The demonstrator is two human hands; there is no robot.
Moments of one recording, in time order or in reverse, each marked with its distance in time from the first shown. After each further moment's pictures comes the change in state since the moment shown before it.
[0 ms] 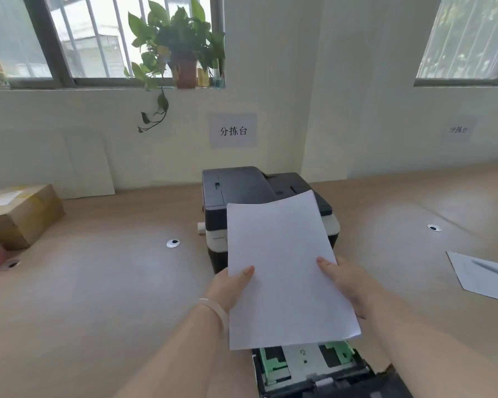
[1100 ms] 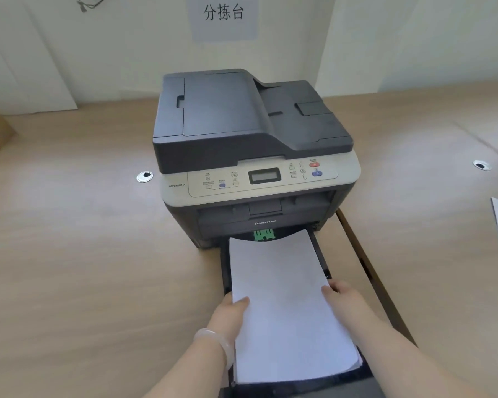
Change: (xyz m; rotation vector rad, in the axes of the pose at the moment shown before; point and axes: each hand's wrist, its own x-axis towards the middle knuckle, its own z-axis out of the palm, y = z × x) left_hand 0.085 -0.165 0.068 0.036 0.100 -0.509; right_hand 0.104 0.146 -0.043 -0.492 0.100 0.407
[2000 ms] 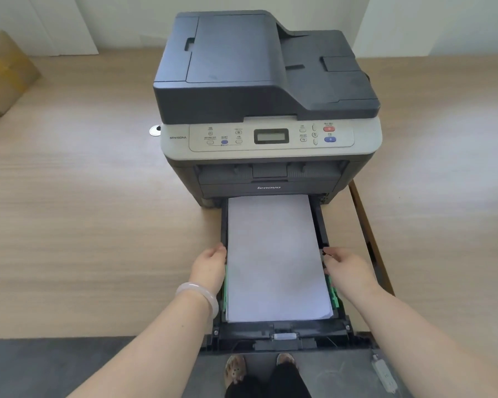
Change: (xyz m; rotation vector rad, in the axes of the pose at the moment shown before) left_hand 0.001 0.005 -0.002 -0.168 0.295 -0.004; right_hand 0.022 0.007 -0.019 -0.147 -0.050 -0.175
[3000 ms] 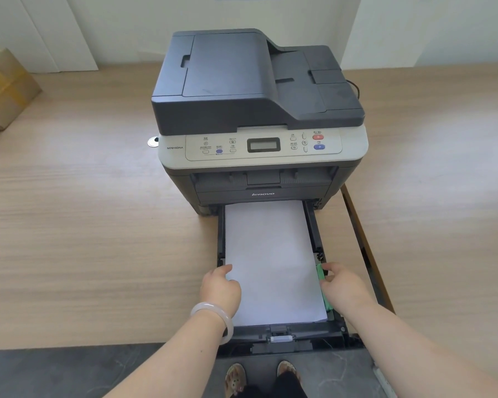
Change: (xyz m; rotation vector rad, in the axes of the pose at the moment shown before) left_hand -0.025 -0.022 0.017 0.443 0.033 0.225; right_hand -0.005 0.021 0.007 -0.178 -0.032 0.029
